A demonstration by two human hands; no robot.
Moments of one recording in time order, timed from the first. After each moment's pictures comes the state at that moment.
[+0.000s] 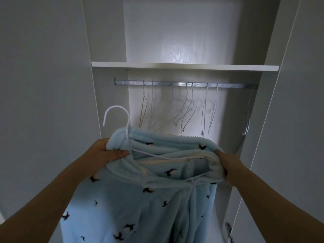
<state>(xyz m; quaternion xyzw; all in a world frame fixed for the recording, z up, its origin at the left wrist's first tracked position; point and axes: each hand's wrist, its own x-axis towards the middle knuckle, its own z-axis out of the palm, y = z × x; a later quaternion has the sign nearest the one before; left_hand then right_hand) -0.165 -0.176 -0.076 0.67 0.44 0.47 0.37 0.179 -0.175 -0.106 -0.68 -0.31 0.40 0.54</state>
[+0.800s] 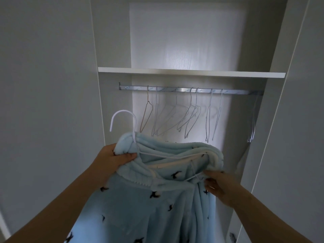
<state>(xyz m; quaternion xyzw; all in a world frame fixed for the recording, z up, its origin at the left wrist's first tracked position) -0.154 -0.171 -0.086 0.60 0.45 0.54 0.38 0.164 -0.172 -0.148 -0.54 -0.30 0.55 0.56</state>
